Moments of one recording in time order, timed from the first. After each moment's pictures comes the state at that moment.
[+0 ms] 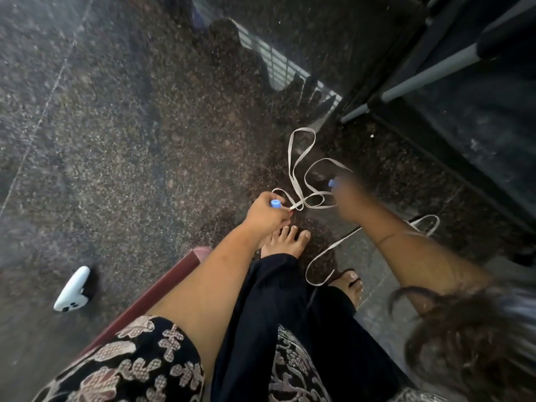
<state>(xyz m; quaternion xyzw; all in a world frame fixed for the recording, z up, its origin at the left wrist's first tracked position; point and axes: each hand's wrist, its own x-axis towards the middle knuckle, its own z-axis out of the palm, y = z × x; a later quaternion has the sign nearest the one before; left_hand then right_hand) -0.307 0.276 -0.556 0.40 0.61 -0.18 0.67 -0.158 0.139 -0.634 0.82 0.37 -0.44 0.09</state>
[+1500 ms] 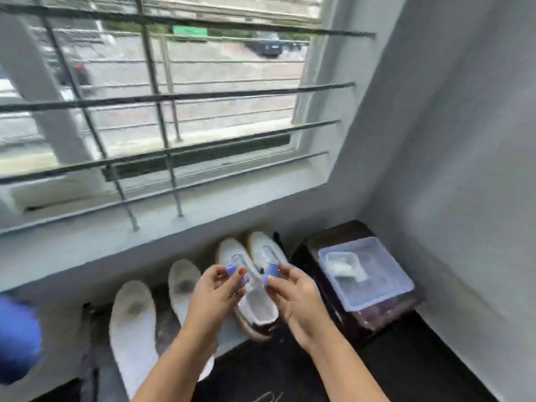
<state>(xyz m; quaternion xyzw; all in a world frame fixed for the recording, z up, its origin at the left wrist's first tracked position) -0.022 0.038 0.124 0.57 0.08 -0.21 0.79 -0.067 -0.091 0.136 0.47 -0.27 0.03 -0.84</state>
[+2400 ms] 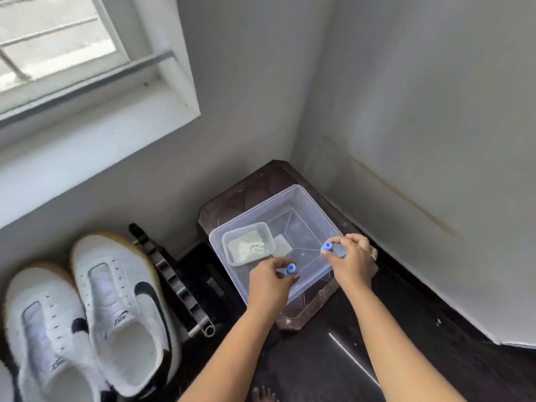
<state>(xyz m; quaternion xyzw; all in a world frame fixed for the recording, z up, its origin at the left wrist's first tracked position) -0.004 -0.357 -0.072 0.81 -0.09 -0.34 0.46 -0.075 -0.510 -0.095 0.82 -0.52 0.05 -0.24</state>
